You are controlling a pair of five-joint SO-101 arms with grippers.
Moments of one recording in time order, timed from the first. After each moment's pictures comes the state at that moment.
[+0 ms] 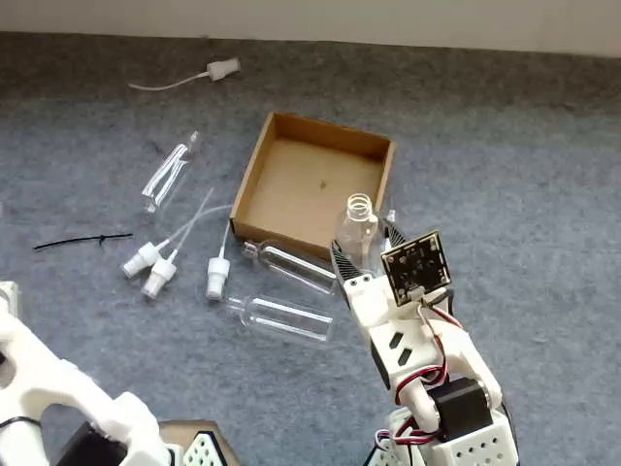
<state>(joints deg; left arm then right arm) -60.4 -29.1 50.7 36.7 -41.4 -23.6 -91.1 72.6 43.6 9.4</state>
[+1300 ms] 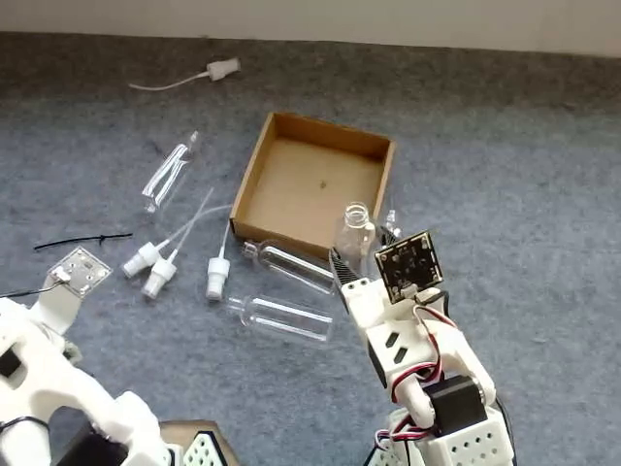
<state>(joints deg) -58.9 -29.1 57.5 58.5 -79.8 -23.6 -91.1 75.5 43.6 9.4</state>
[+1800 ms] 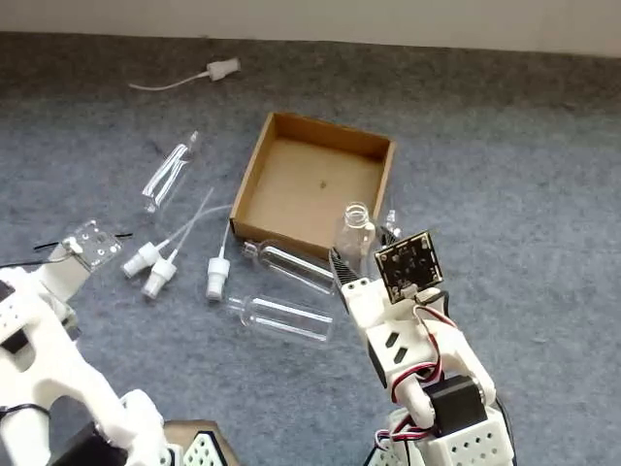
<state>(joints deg) -50.0 -29.1 51.4 53.0 -79.8 -23.6 -91.1 75.5 43.6 9.4</state>
